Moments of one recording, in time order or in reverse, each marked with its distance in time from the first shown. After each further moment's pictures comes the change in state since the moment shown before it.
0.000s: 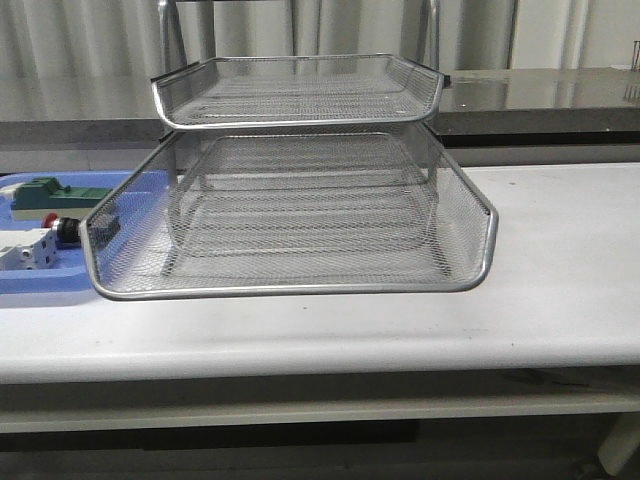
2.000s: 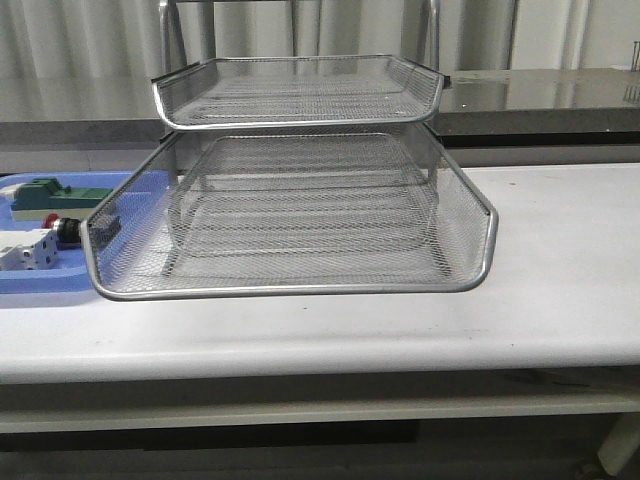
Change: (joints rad) left arm 0.000 0.000 0.000 -0.004 -0.075 0.000; right arm 0.000 -0.290 -0.001 -0.030 0.067 0.026
